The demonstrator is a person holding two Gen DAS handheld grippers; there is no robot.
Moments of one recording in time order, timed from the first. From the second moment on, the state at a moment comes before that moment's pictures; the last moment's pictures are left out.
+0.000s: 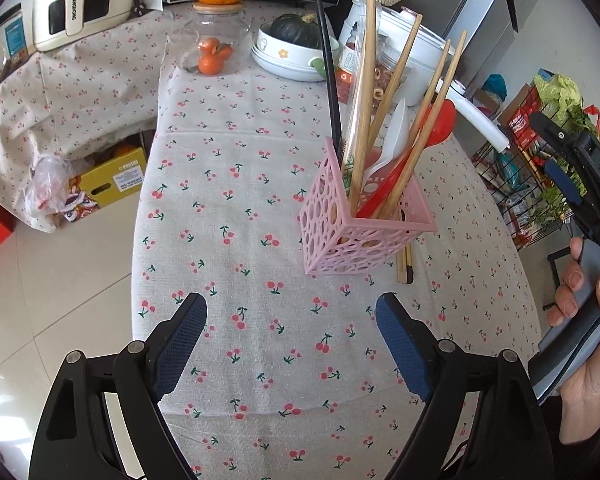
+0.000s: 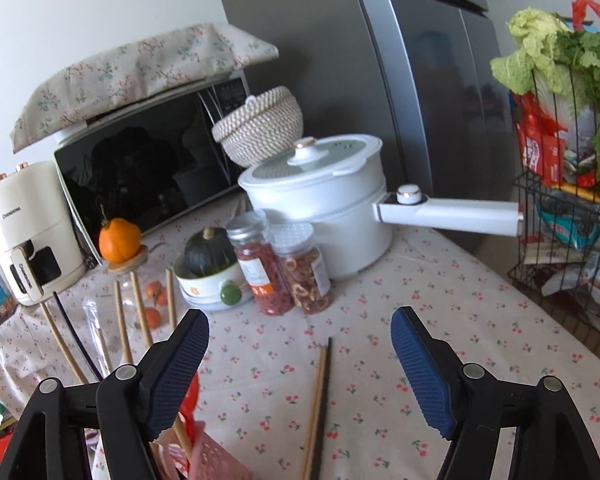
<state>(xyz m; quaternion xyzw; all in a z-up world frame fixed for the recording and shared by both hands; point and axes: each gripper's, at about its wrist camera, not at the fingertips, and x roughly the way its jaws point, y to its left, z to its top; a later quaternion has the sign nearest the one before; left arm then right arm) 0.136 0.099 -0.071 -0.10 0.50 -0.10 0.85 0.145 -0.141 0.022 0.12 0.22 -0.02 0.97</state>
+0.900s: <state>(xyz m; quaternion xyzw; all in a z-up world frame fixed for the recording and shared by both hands) 0.135 0.074 -0.068 -0.08 0.47 -0.11 0.87 0.230 -0.163 -0.118 0.02 0.44 0.03 0.90</state>
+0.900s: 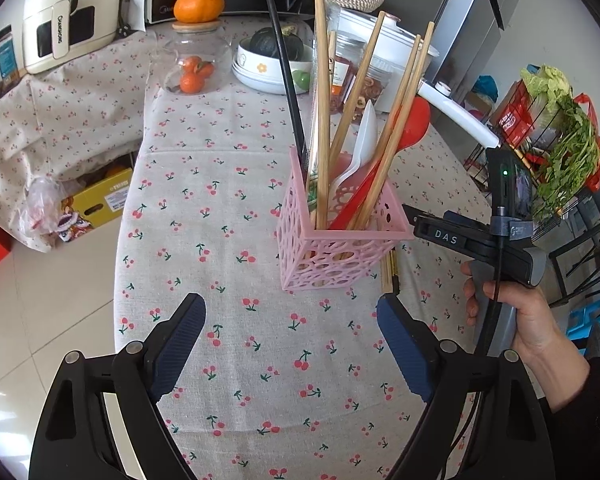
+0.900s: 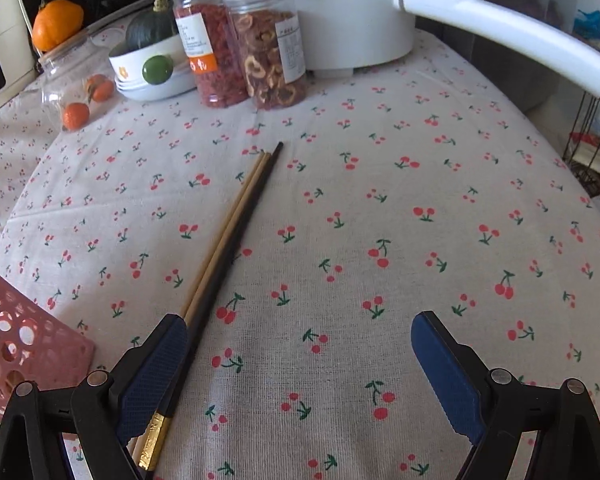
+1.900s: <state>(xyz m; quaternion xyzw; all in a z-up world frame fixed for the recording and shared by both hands) 0.110 0.033 -0.049 -0.03 0.44 -0.16 0.88 0.218 -0.180 -0.122 0.00 0.54 0.04 0.84</state>
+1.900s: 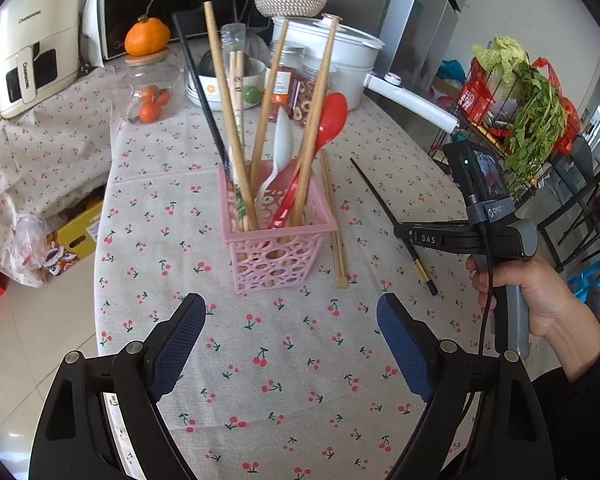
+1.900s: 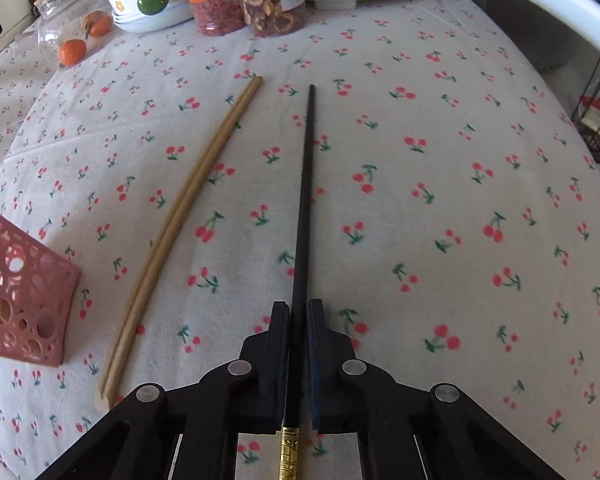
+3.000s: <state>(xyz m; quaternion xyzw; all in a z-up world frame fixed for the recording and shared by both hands) 0.278 -0.165 -0.099 0.11 0.52 -0.05 0.85 0.189 -0.340 -0.106 0.24 0.58 0.05 0.78</state>
